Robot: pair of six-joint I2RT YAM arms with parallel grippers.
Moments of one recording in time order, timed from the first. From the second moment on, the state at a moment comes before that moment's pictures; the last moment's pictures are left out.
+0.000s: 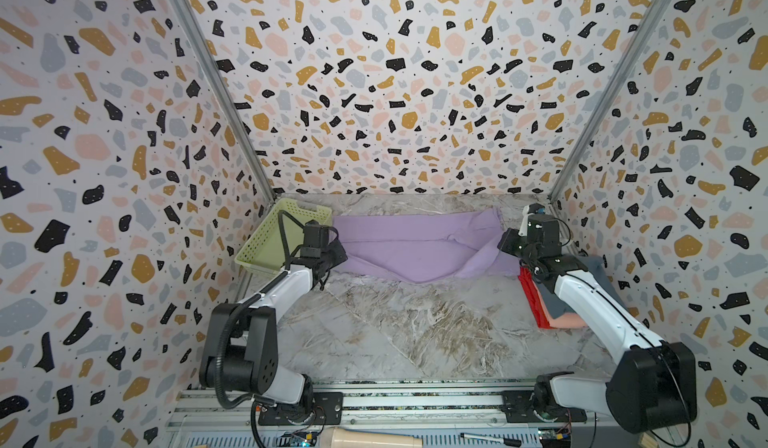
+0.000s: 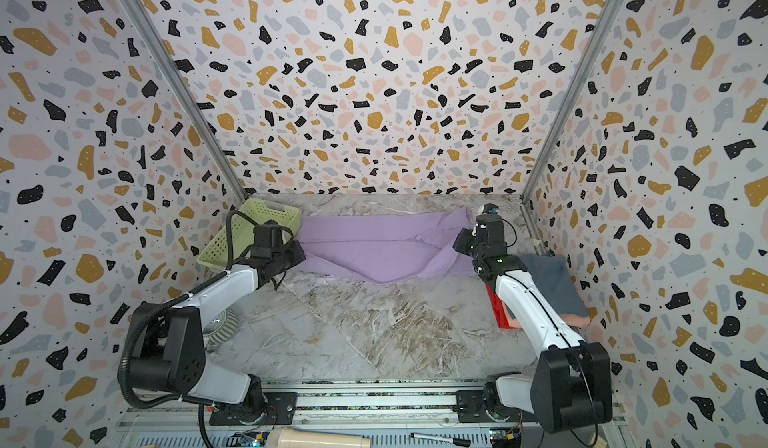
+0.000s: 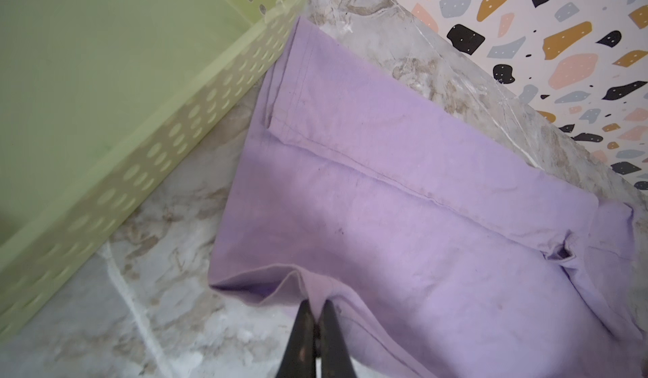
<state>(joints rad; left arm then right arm) -0.11 1.52 0.90 -0.15 0.03 -0.55 0.14 1.32 0.97 -0.20 -0.02 0.45</state>
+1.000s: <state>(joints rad) -0.07 1.84 1.17 -0.19 -0.10 -0.48 0.00 1.97 1.43 -0.05 -0.24 0.41</state>
